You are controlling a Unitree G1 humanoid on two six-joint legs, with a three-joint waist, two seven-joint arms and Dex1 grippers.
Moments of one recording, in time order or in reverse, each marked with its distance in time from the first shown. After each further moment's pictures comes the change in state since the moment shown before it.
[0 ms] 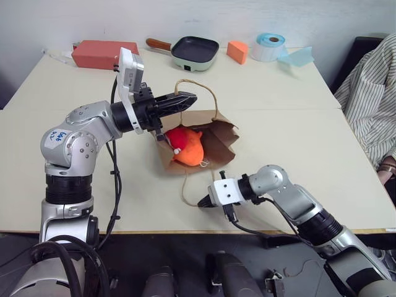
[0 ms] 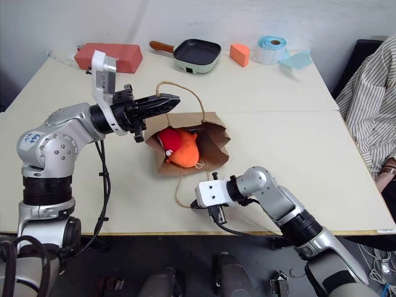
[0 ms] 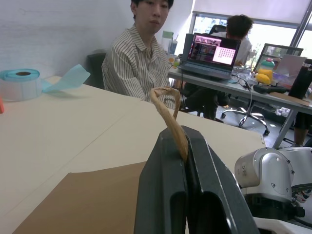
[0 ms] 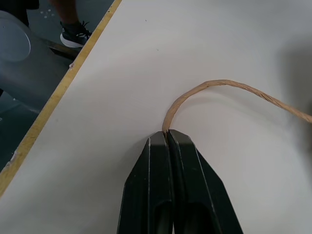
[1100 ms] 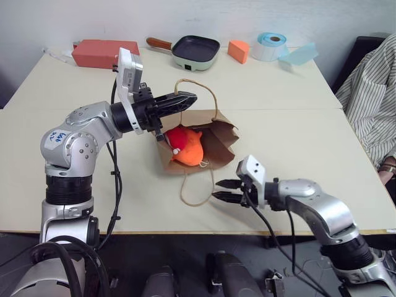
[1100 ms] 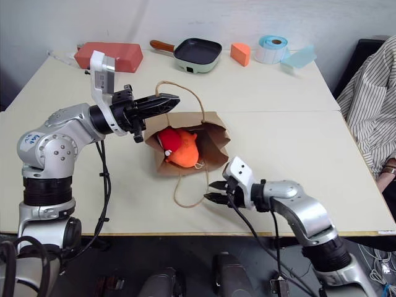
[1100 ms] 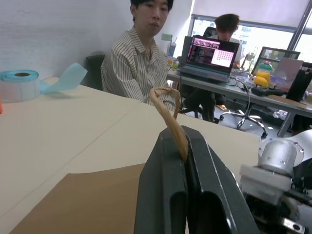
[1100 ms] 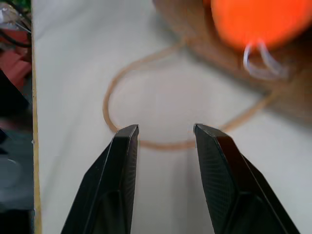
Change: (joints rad) left arm 0.005 0.002 0.003 -0.002 -0.009 -0.002 -0.006; right arm 0.213 -0.058 -0.290 -0.318 0.377 0.472 -0.288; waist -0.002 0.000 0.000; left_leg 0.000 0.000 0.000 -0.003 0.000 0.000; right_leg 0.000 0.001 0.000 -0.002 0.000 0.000
